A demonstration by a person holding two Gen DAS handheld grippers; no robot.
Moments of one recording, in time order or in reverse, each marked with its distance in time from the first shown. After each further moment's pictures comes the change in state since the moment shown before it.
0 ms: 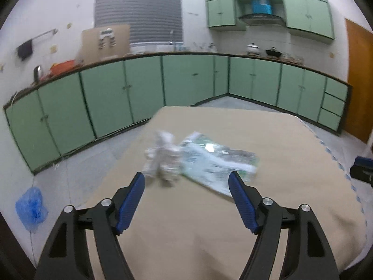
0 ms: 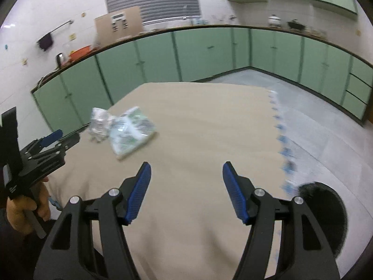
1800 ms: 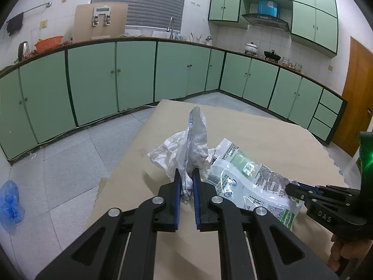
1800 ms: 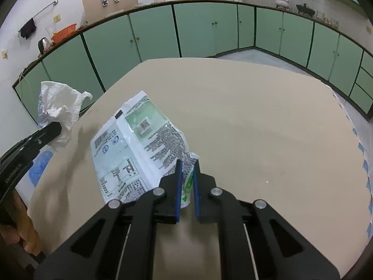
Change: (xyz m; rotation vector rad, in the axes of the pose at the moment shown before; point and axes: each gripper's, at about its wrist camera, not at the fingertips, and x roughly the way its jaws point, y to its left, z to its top) left arm 0.096 0.069 0.027 -0.072 0.058 -0.141; right arm 0.159 0.067 0.045 0.044 0.127 -0.075
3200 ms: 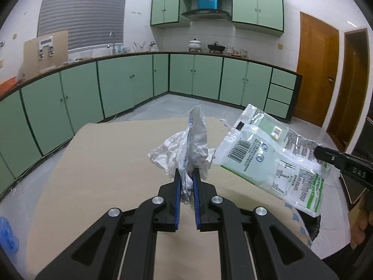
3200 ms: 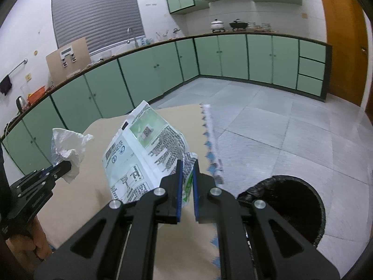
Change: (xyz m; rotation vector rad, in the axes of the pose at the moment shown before) left arm -0.076 -0.217 0.000 0.217 -0.006 -0.204; right arm -0.219 -0.203 -0.069 0.238 -0.241 -0.182
